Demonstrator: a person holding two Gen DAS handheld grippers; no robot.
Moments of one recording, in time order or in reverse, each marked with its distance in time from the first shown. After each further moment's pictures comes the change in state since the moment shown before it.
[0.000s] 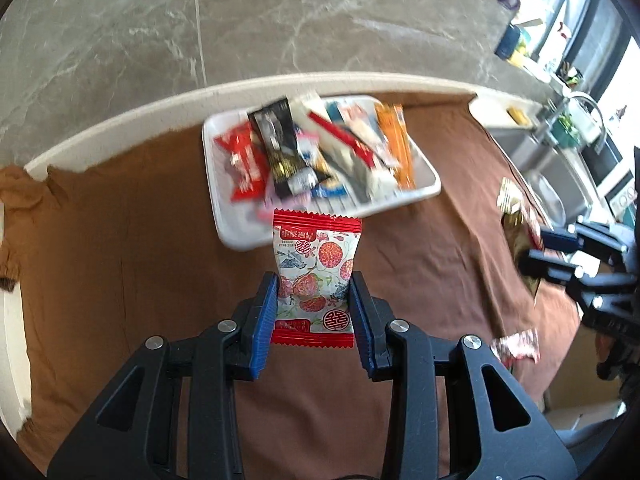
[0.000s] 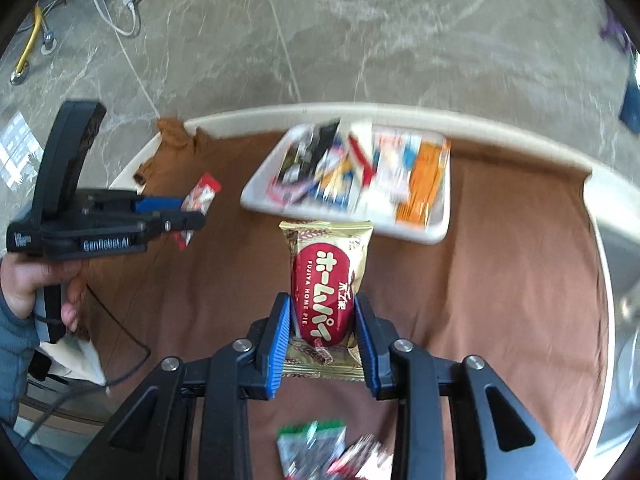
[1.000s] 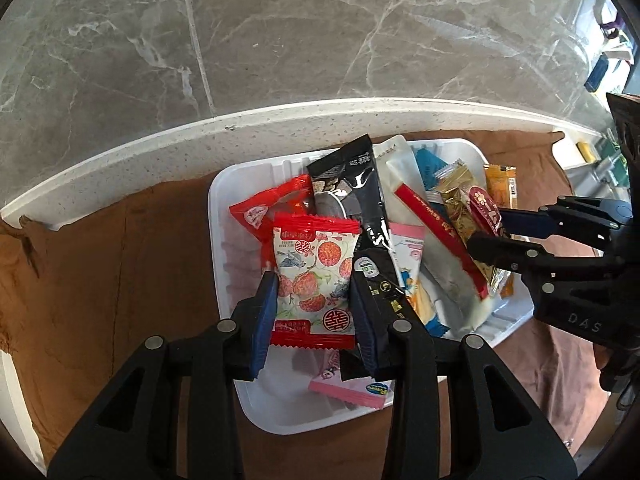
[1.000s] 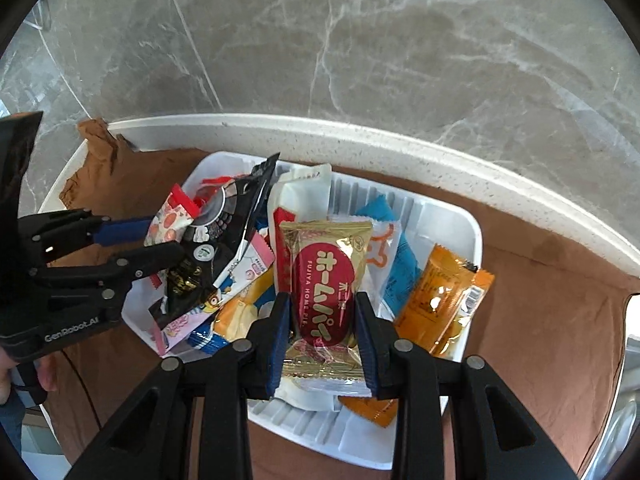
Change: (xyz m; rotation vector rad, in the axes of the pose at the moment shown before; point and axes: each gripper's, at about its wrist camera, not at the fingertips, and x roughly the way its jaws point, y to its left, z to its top) left arm 0.135 0.040 0.113 -0.073 0.028 0.124; right arm 0.173 -0.061 0.122 -0.028 0.171 -0.032
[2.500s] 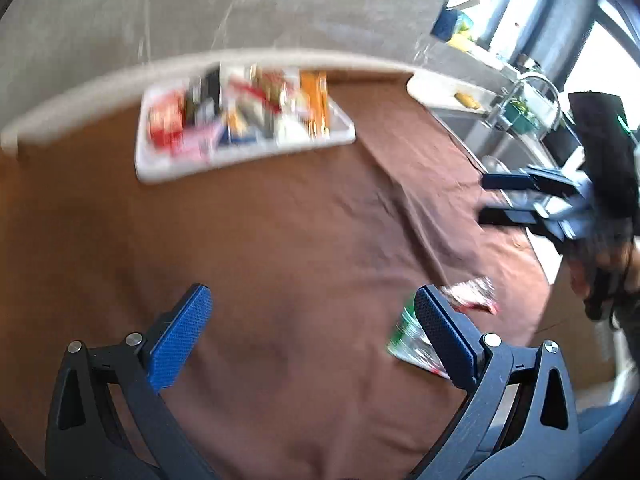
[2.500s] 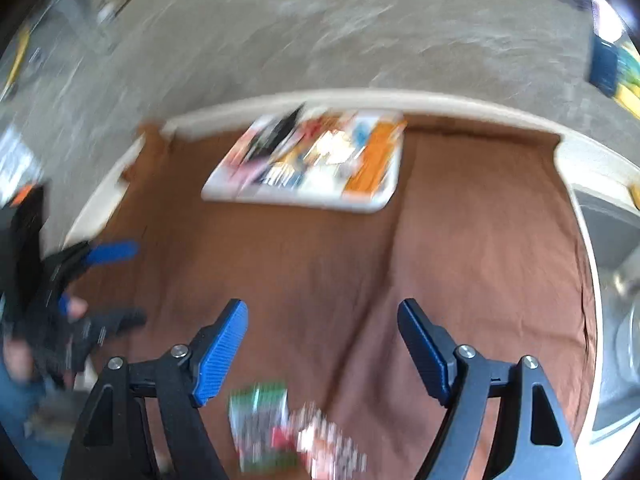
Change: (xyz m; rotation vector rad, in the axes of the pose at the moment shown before) left arm -0.132 -0.102 -0.241 0.072 -0.060 -0.247; right arm -0.167 0.032 -0.224 0.008 -0.061 0.051
